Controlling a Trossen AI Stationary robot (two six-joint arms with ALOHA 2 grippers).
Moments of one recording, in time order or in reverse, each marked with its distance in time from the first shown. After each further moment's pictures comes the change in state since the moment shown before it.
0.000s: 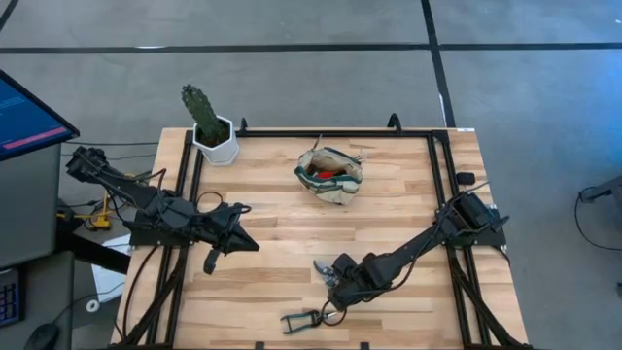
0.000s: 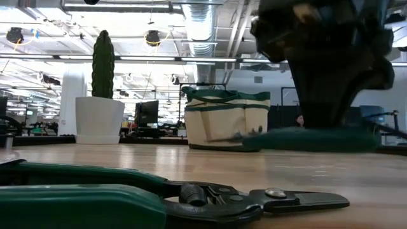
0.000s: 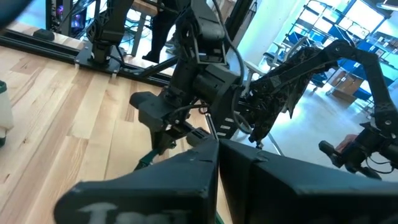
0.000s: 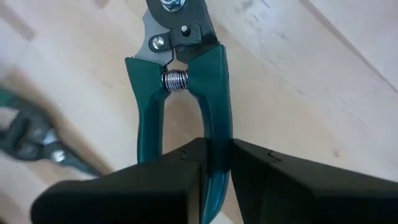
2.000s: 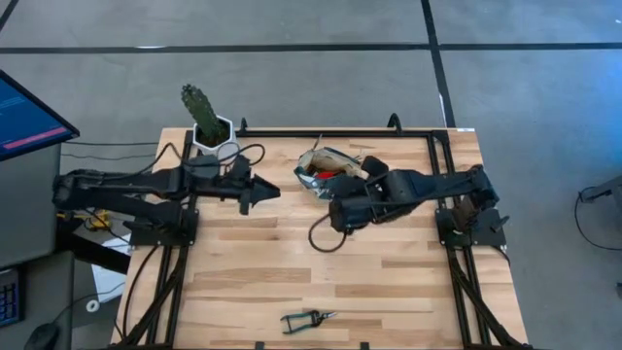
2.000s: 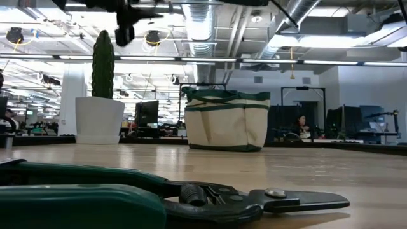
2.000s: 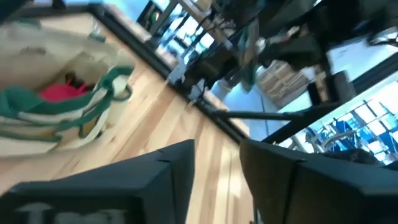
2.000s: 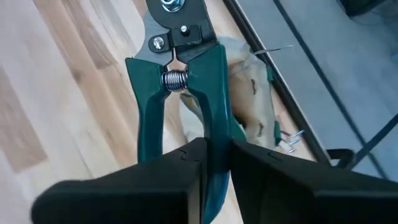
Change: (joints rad) left arm 0.576 0.080 0.001 0.060 0.272 -0.273; right arm -0.287 -0.139 0.736 -0.765 0.498 -0.738
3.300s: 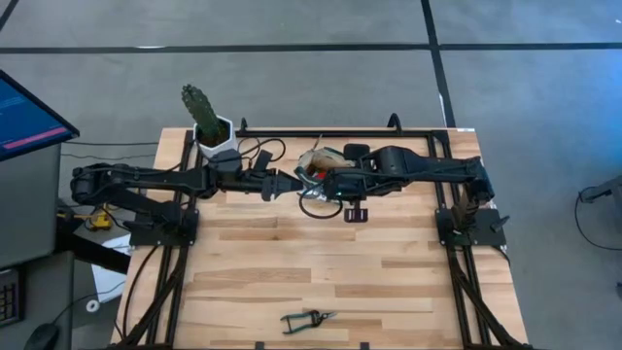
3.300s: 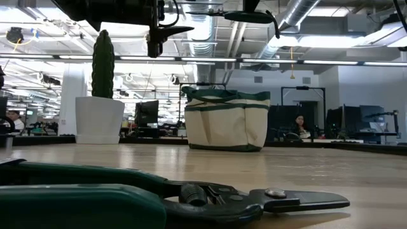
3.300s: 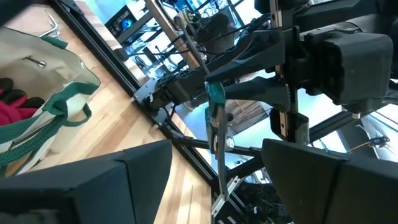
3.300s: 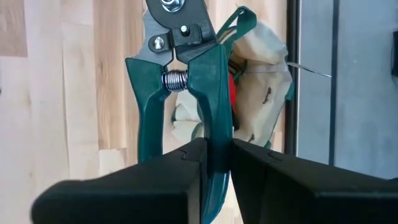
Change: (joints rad) left arm 0.092 0.289 -0.001 0.448 0.132 -0.203; right arm -0.152 0.002 -0.001 0.013 -0.237 -0.599
